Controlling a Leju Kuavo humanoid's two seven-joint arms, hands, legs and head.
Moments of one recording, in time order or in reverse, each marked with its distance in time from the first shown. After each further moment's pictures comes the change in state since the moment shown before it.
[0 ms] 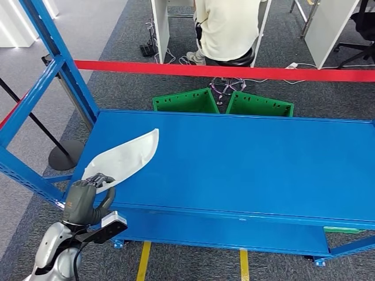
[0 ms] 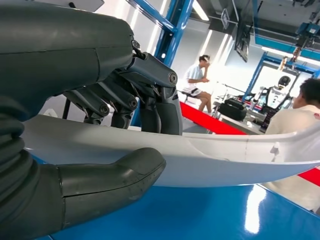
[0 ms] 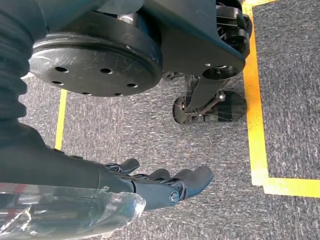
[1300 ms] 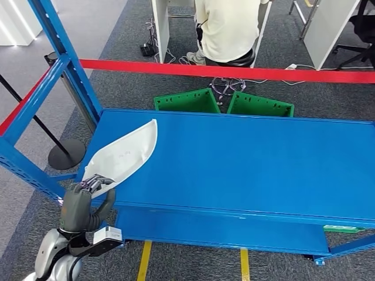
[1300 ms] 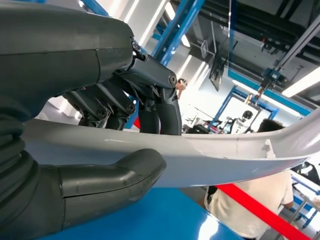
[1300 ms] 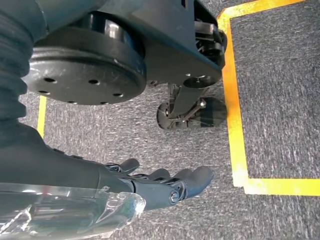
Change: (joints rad) left arm 0.054 -0.030 -0.032 -0.105 0.087 0.071 -0.133; right arm 0.000 0.009 -0.049 0.000 -0.004 0.016 -0.095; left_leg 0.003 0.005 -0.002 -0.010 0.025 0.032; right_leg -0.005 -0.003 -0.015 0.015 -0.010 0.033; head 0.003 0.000
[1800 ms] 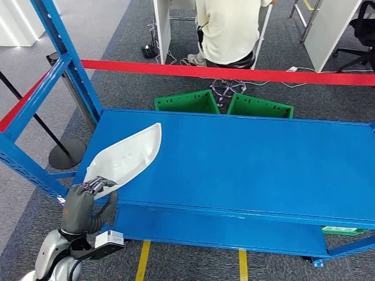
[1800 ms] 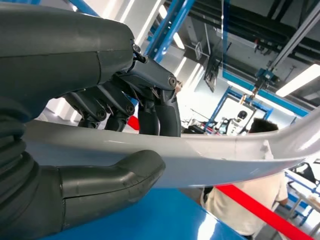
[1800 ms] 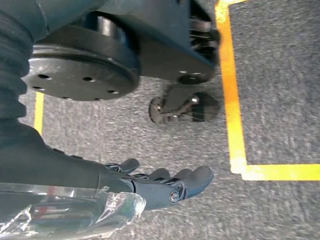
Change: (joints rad) left arm 0.017 0.004 -0.016 -0.010 -0.013 0.015 0.008; right arm -0.004 0.003 -0.009 0.000 0.019 -0.030 -0.011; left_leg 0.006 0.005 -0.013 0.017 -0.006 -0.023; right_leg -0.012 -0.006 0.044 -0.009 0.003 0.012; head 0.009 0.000
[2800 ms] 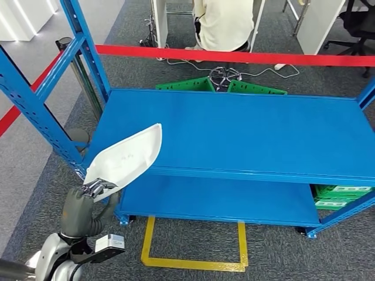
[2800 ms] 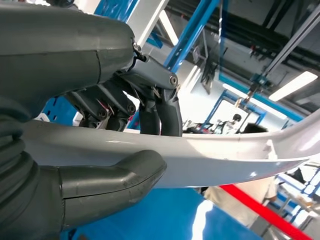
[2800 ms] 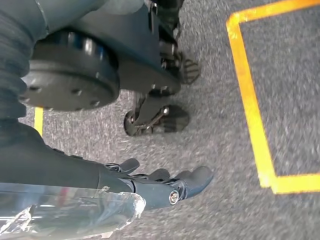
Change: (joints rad) left arm 0.012 -0.004 -0.023 -0.013 -0.001 0.018 -0.007; right arm -0.002 0.000 -0.062 -0.004 -0.046 0.082 -0.064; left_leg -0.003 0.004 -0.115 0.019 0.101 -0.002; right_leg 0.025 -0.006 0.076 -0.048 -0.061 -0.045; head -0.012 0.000
